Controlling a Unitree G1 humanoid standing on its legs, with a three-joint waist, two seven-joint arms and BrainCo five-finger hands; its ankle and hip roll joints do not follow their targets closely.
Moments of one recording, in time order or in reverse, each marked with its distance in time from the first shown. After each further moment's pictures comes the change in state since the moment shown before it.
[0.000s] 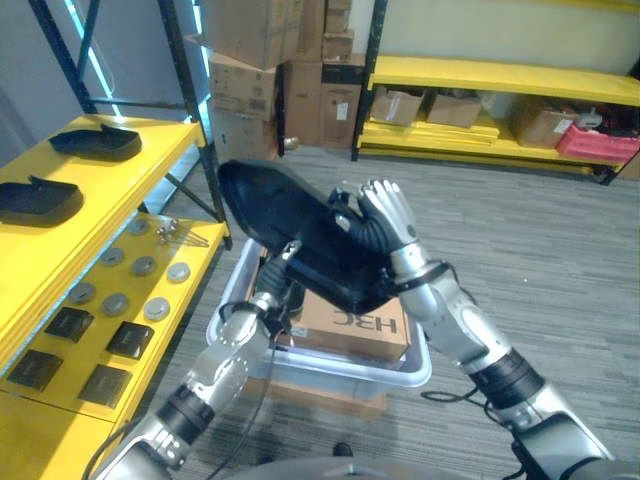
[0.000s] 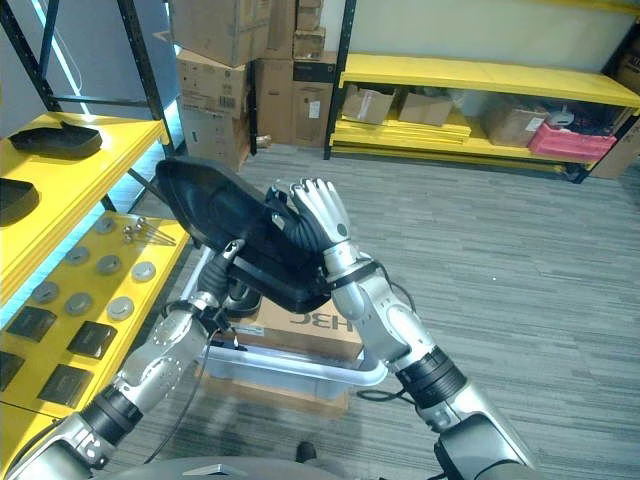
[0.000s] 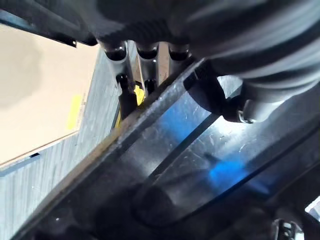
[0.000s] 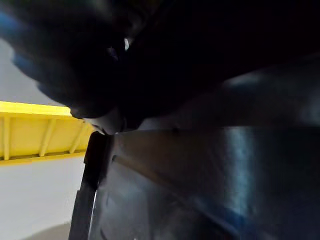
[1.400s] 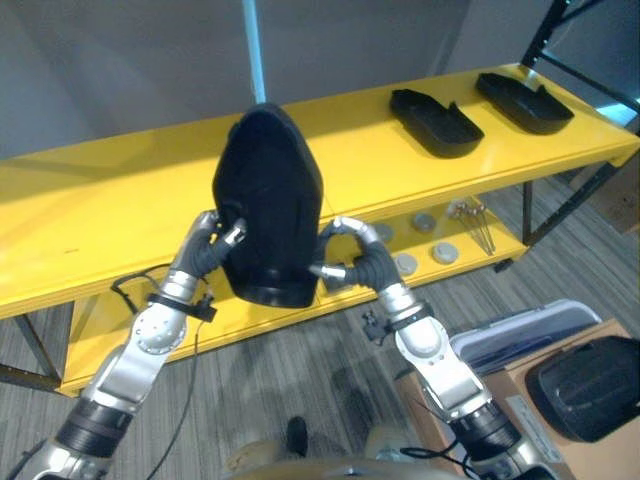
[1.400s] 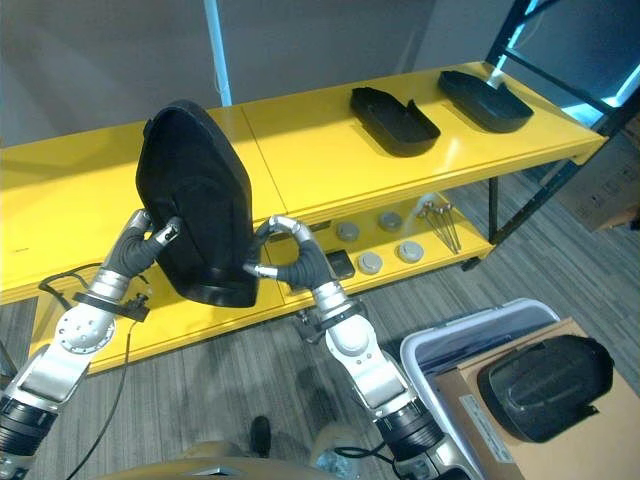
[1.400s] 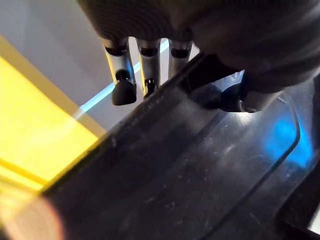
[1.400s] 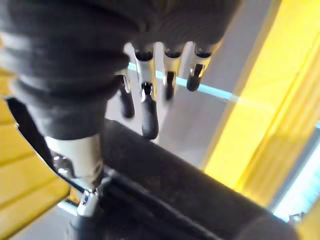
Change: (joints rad) left arm 0.075 0.309 0.350 -0.260 0.848 -0.132 -0.013; right arm 0.249 0.127 -0.075 -0.025 0.507 -0.168 0.320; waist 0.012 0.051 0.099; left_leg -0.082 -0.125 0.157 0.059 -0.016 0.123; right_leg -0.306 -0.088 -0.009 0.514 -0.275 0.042
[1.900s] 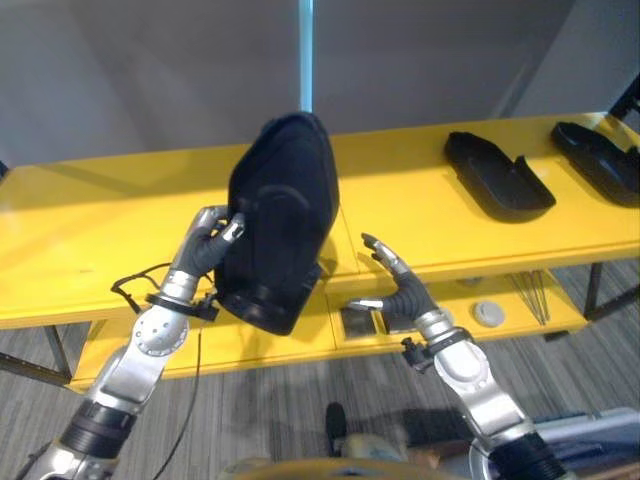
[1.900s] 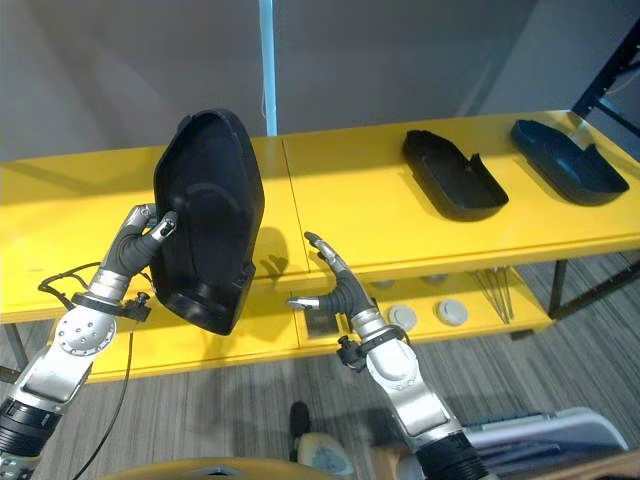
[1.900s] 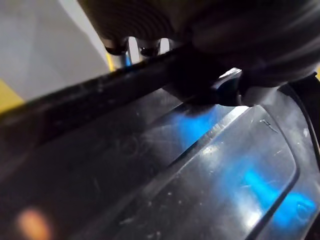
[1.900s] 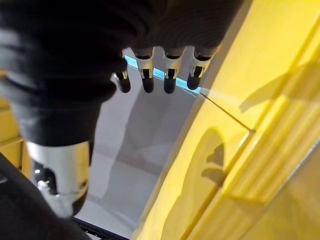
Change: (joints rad) left arm 0.018 -0.060 0.006 -0.011 -0.001 -0.039 0.006; right arm 0.116 -0.116 -0.125 0.037 0.039 0.016 0.034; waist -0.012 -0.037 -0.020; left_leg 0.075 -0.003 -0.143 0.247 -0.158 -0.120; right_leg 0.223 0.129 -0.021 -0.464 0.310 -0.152
